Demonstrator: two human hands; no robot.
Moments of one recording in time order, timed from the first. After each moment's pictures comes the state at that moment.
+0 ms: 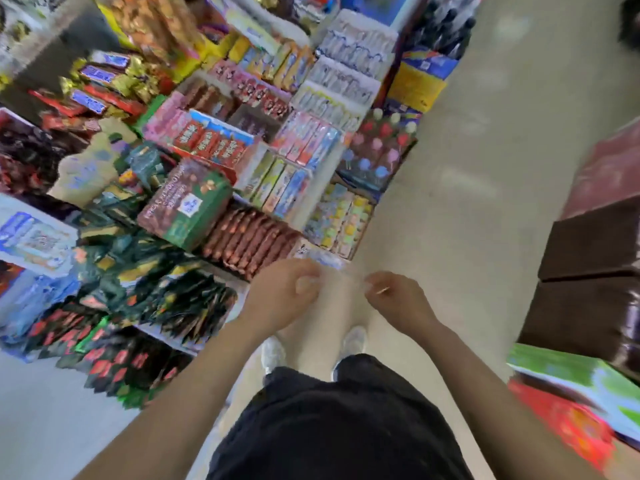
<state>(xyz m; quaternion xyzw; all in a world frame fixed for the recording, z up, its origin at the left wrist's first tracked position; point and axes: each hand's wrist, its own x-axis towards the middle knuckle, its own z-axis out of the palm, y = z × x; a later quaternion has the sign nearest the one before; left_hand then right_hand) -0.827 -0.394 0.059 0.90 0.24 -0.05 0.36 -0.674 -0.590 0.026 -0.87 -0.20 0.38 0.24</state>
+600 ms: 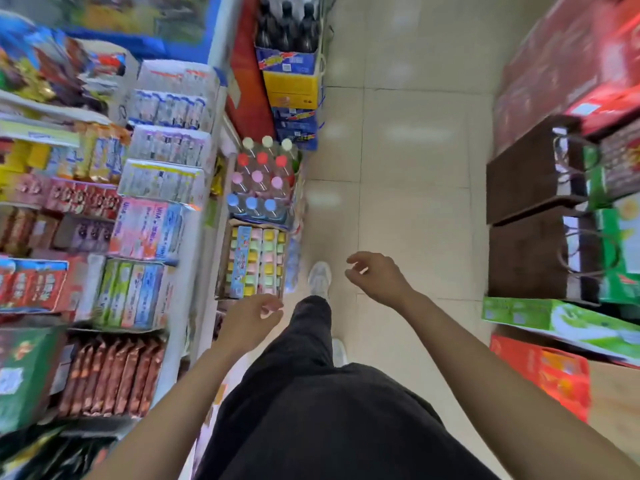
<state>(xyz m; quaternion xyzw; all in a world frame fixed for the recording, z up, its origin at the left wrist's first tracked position) -0.621 -0.461 -0.023 0.86 0.25 -0.24 0.38 -0.451 -0.697 -0.018 -0.87 -0.11 0.38 0.29</state>
